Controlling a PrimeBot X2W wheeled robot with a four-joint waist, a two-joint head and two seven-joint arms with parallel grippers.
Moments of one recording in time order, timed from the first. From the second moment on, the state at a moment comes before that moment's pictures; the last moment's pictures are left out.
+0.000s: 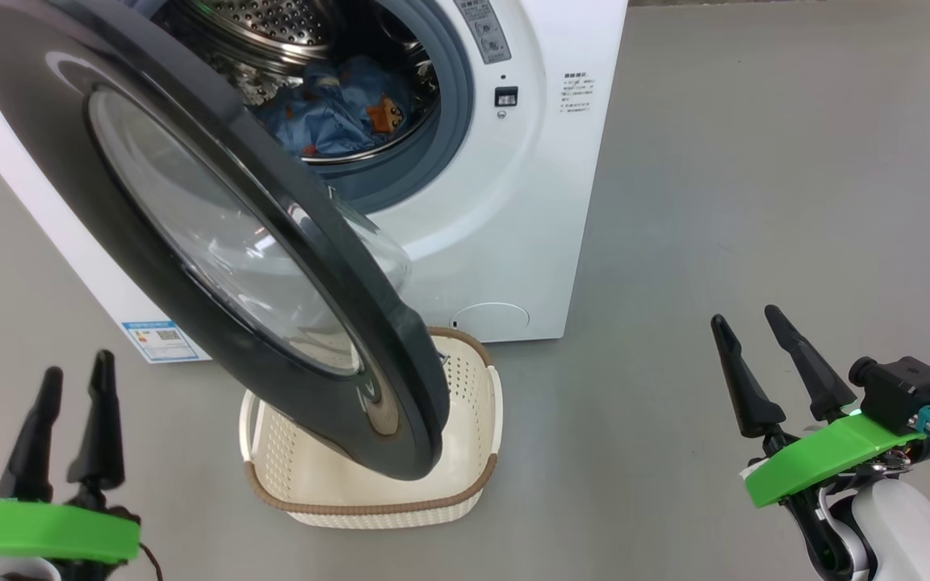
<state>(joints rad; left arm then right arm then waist) -0.12 0.24 0.05 0.08 -0.77 -0.12 -0.01 -0.25 -0.27 0.28 0.32 0.56 0.13 -0.25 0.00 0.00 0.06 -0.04</state>
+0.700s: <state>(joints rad) -0.10 0.24 -0.03 0.24 -0.55 -0.10 -0.22 -0.24 -0.27 0.25 0.30 0.54 0.13 -0.25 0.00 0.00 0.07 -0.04</state>
